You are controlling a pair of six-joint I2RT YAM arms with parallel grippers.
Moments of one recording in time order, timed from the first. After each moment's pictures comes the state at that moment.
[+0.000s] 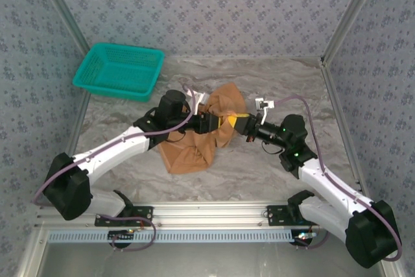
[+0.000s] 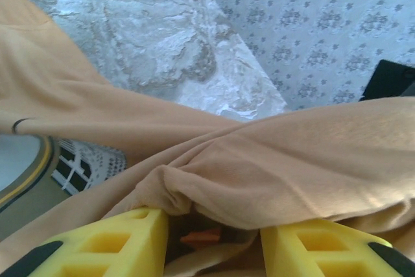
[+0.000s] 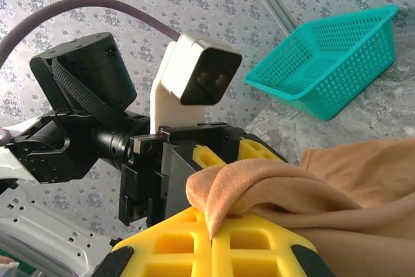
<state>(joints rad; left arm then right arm) -0.74 1.37 0.98 -0.06 0.48 -0.55 0.45 0.94 0.49 0.52 -0.68 0.71</state>
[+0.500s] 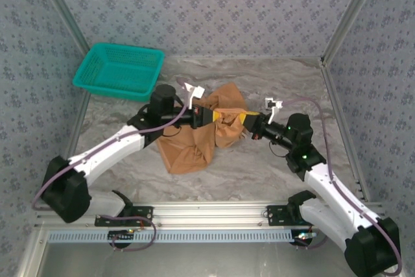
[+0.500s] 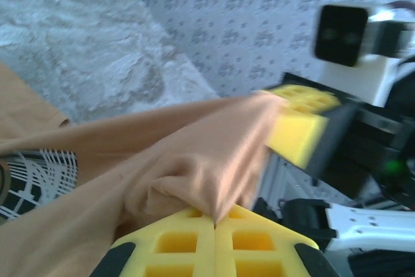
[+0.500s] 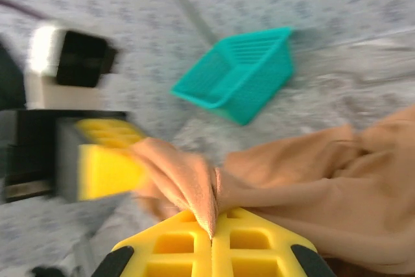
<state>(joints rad) -0.66 1.29 0.96 0.05 0.69 -0.60 0.39 0.82 0.54 0.17 -0.47 0.53</state>
